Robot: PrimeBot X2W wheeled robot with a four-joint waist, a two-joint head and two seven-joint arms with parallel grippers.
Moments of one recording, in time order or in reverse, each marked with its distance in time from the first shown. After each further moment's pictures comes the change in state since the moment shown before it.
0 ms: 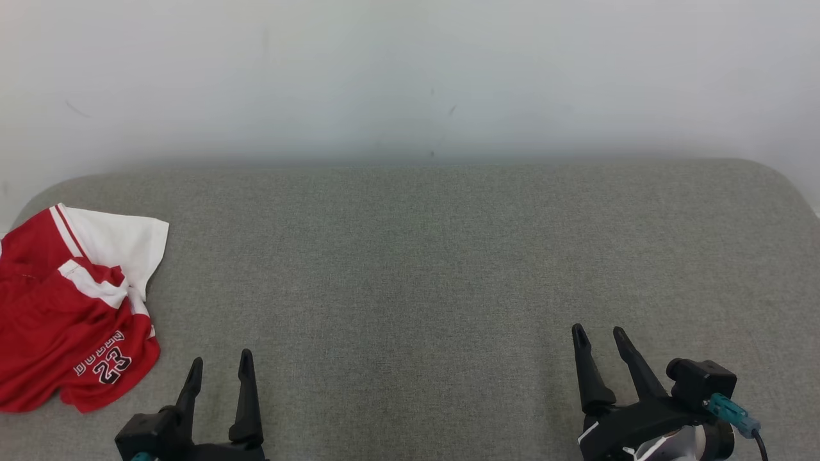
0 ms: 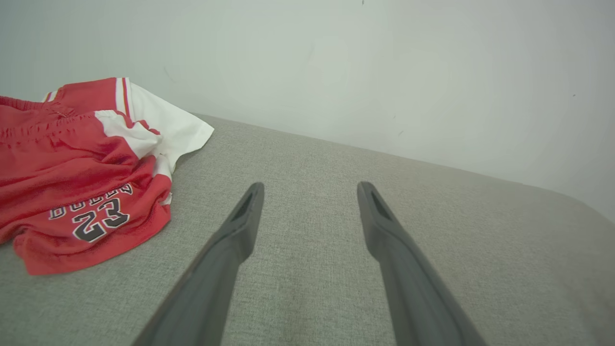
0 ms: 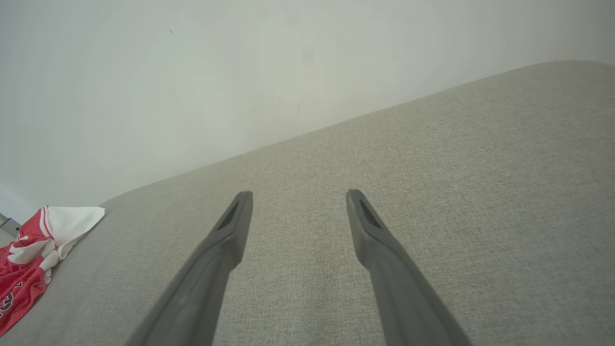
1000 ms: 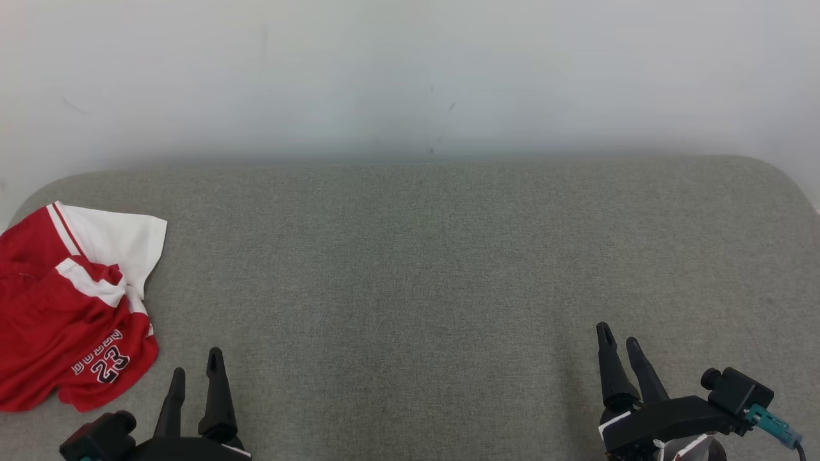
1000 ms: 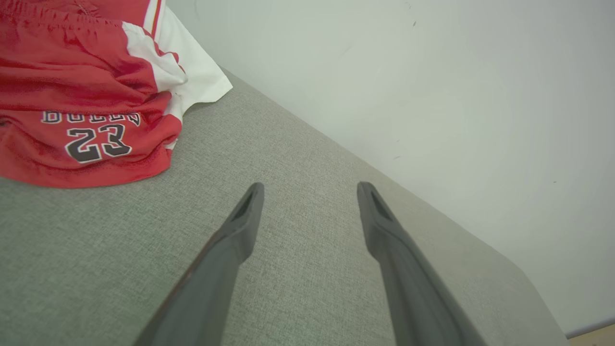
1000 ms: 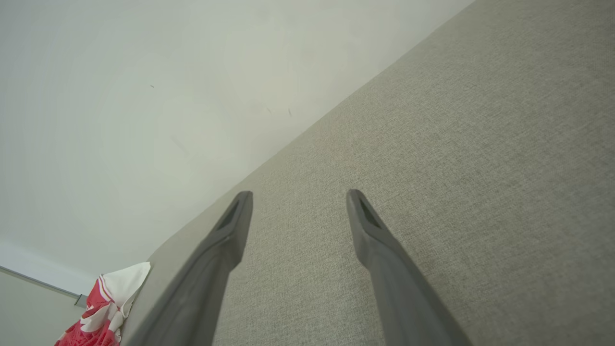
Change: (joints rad) left arm 0.001 -0.028 0.079 -0.024 -0.327 -0.011 0.084; right arm 0.015 0.001 -0.025 -0.013 0.354 0.000 0.030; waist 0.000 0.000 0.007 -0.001
